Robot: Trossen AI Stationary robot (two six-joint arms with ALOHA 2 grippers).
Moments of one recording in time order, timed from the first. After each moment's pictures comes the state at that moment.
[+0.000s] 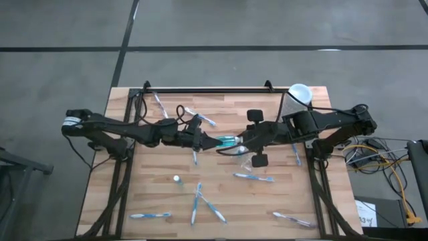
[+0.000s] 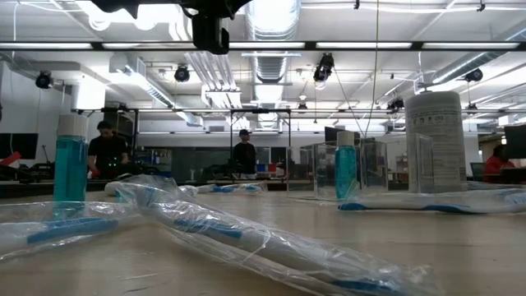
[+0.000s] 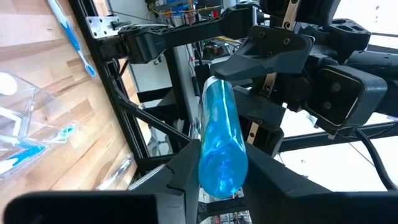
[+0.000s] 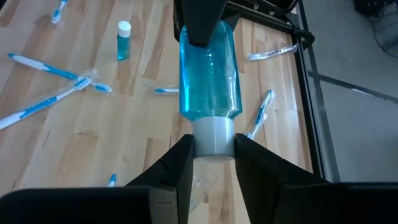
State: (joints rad) left arm -0.06 1.34 0.86 0.53 0.03 -1.39; right arm 0.22 1.46 1.60 -0.94 0.32 -0.08
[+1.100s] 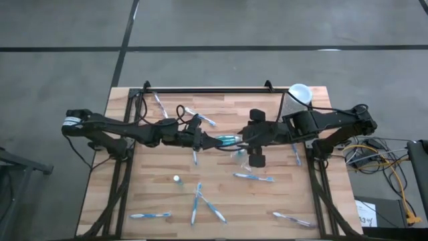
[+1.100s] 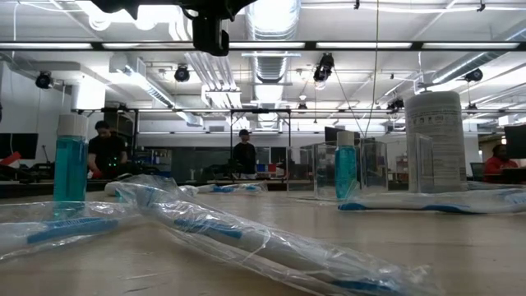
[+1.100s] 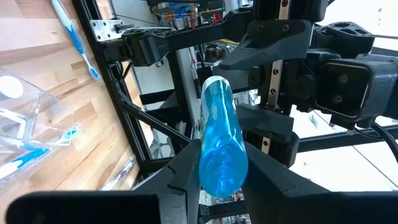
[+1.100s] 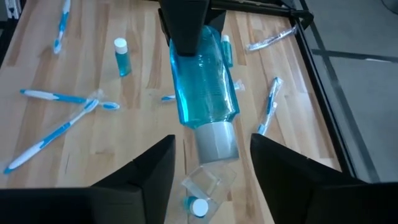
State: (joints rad) left arm -0.06 1.35 0.86 0.53 0.02 -1.39; right arm 0.22 1.46 1.60 -0.94 0.32 0.11
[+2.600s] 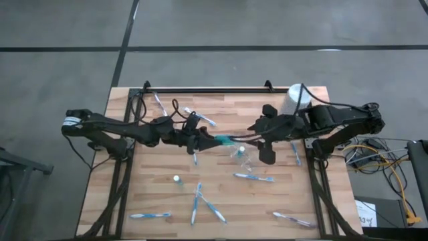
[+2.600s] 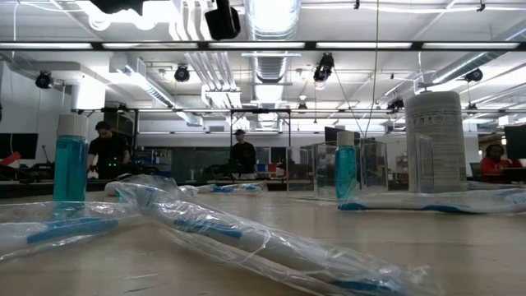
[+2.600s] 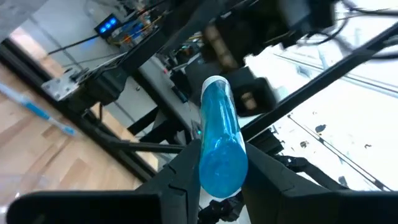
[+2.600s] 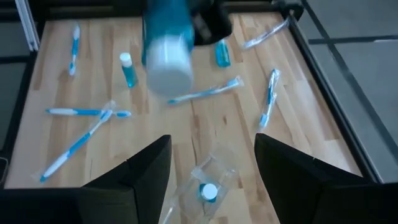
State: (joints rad) left arm -0.05 1.34 0.86 0.68 0.10 -0.96; right arm 0.23 1.36 1.59 -1.00 0.31 0.24
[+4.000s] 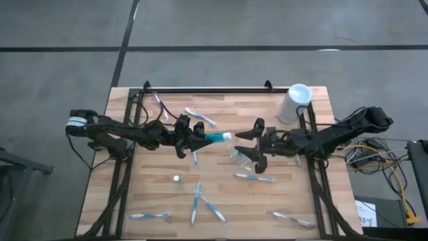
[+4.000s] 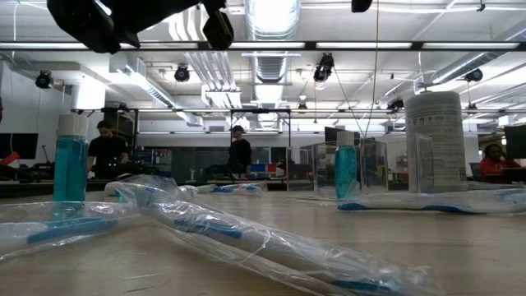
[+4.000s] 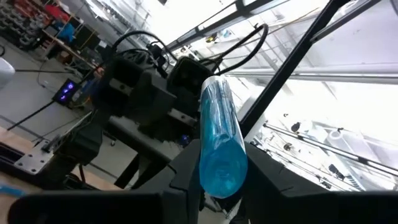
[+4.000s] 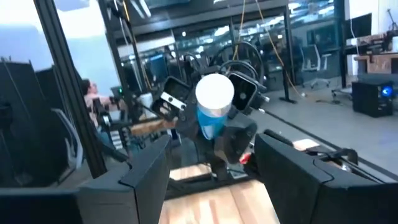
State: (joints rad) left arm -0.03 1.41 0.64 1.21 0.14 -0.76; right arm 0.28 1.22 0.73 0.68 0.37 0.18
